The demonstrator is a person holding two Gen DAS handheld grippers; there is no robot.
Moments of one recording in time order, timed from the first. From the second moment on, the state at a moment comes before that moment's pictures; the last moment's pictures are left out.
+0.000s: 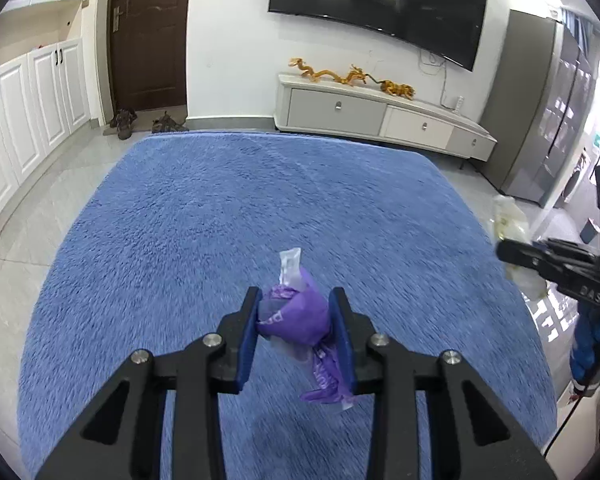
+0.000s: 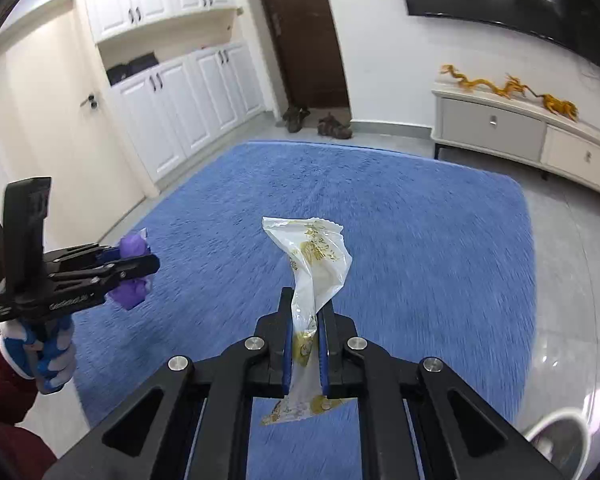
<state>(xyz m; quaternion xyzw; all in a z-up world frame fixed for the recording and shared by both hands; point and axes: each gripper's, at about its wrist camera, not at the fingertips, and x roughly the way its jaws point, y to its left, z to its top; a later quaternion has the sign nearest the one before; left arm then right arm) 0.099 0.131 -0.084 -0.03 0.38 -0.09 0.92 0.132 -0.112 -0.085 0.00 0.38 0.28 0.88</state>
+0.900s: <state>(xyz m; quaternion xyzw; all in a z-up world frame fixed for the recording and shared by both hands) 0.114 -0.246 -0.079 0.17 0.42 -0.34 0.82 -0.015 -0.426 -0.177 0.22 0.37 -0.04 0.90</state>
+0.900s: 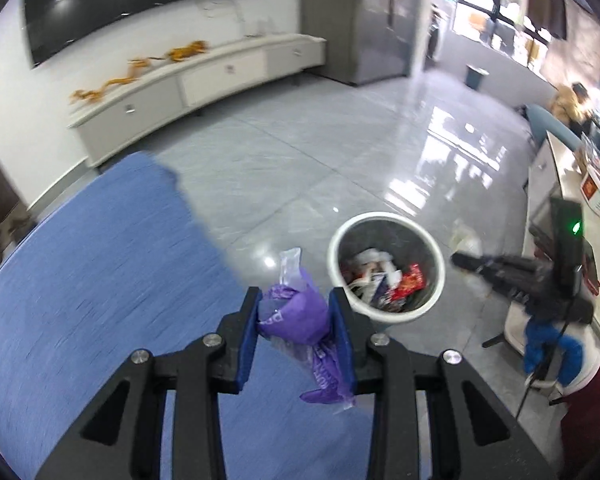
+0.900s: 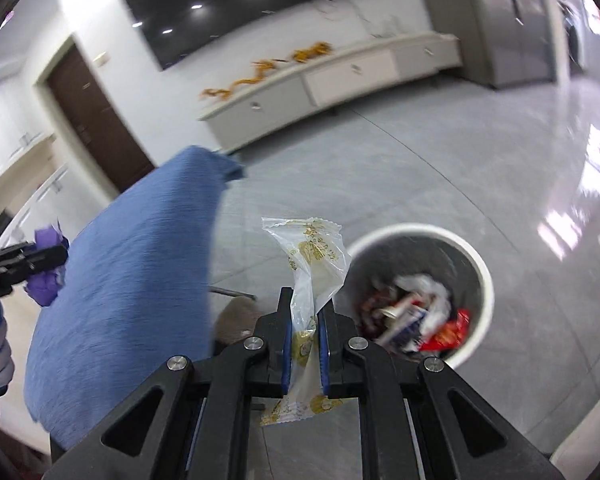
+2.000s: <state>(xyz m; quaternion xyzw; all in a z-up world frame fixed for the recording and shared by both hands) 0.161 -0.355 -0.140 0.17 0.43 -0.36 0.81 0.044 -0.502 -0.276 0.23 0.44 -0.13 0.86</state>
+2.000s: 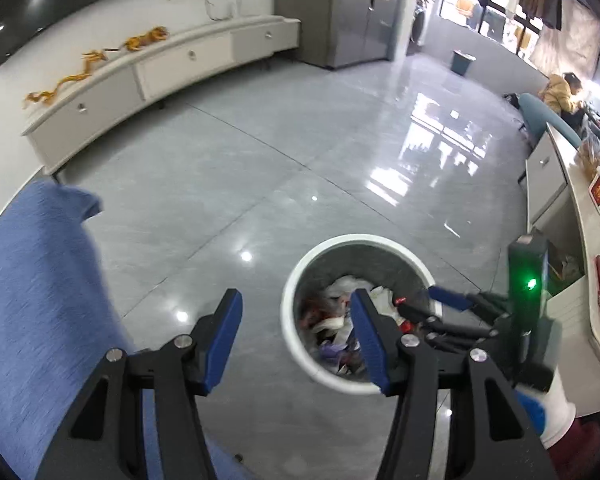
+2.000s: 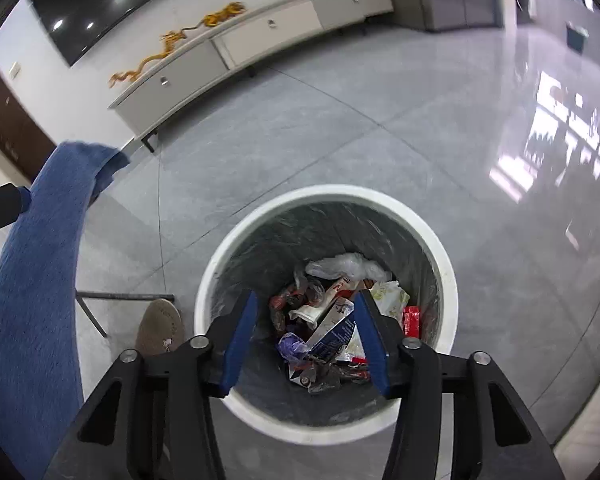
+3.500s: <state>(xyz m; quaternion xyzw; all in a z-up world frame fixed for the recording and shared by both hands) -0.029 0.095 -0.014 0.03 0.21 0.02 0.98 -0.036 -0.138 -0.003 -0.03 0.25 0.08 0.96</state>
